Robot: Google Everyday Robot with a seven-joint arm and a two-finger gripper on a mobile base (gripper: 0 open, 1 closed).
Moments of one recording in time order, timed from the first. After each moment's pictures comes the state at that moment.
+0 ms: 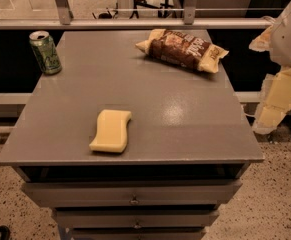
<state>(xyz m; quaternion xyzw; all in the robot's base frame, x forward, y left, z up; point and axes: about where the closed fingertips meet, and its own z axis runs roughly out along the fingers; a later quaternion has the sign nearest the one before) 0.438 -0.217 0.976 -0.60 0.78 -0.03 0.16</state>
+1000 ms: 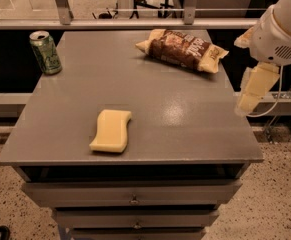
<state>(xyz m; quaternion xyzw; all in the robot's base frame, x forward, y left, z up) 0.509 -0.218 0.942 -0.61 0.77 -0.02 0.19</state>
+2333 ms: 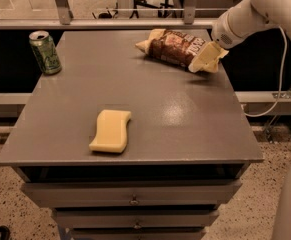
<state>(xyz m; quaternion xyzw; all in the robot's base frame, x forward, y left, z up) 0.746 -0.211 0.889 -0.49 0.79 0.00 0.37</state>
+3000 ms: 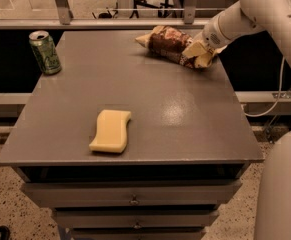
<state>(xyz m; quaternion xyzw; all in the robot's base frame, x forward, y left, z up) 0.774 -0.189 0.876 -0.45 0.81 0.05 0.39</state>
